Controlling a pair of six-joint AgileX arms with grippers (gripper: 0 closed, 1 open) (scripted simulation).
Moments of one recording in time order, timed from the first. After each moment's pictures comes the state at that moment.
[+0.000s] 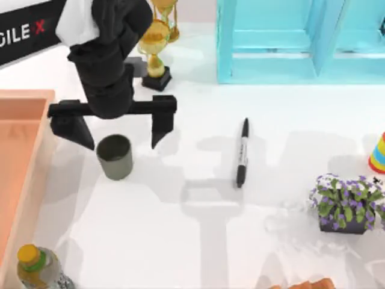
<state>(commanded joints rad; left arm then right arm) -0.44 2.01 1.62 -1.16 0.04 -0.41 0.00 0.00 0.00 0.00 0.00 0.00</state>
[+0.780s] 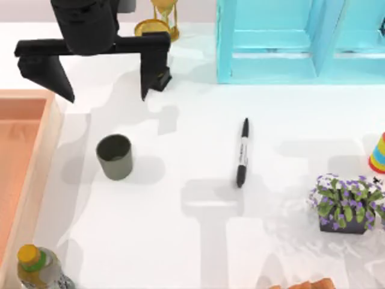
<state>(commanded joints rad) -0.44 2.00 2.05 -1.60 0.04 -0.41 0.00 0.00 0.00 0.00 0.00 0.00</state>
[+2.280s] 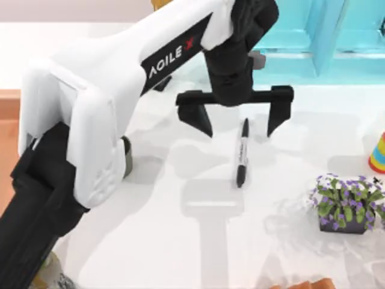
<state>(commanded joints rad) -0.68 2.62 2.51 -1.37 0.18 -0.50 0.00 0.00 0.00 0.00 0.00 0.00</state>
